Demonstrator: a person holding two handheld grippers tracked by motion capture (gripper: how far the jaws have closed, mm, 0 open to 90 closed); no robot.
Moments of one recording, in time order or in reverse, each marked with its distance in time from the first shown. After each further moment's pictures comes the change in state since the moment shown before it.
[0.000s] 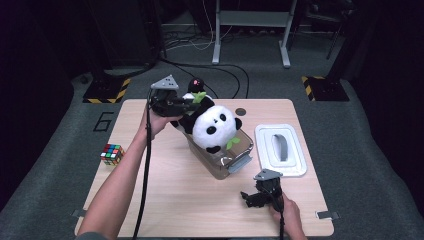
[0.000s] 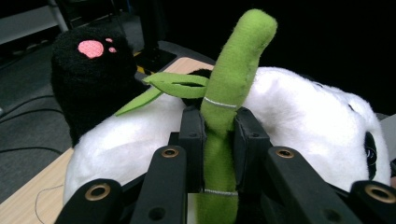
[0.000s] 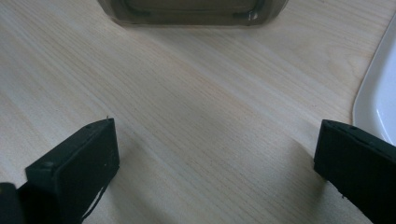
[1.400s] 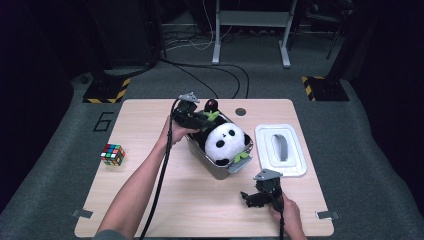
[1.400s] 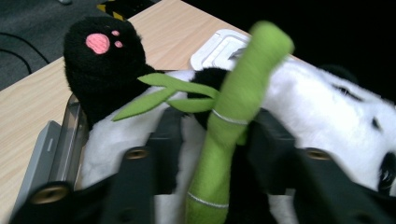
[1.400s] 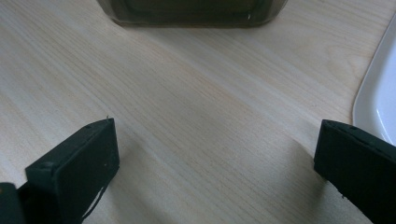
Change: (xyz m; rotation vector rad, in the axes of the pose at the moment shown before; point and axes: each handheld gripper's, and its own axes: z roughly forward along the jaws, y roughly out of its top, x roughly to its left) left arm 0.004 -0.041 0.073 0.143 -0.024 -0.160; right arm 0.000 0.000 0.000 -0.002 -0.005 -0.007
